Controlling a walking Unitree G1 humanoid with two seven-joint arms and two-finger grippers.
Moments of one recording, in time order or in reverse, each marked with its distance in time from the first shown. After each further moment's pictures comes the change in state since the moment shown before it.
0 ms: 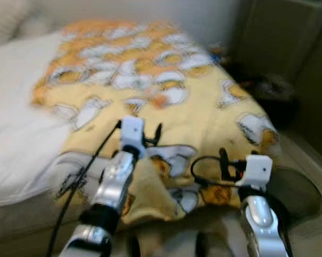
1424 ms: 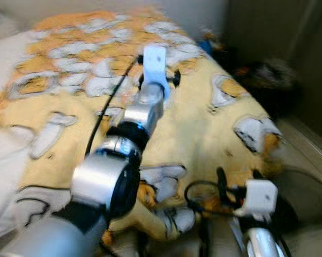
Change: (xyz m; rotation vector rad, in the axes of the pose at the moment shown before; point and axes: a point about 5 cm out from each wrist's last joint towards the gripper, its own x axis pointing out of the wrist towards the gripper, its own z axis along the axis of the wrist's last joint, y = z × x) left arm 0.095 -0.012 0.110 -0.121 0.149 0.246; right arm -0.080 0.017 0.009 -0.012 0.057 -0.001
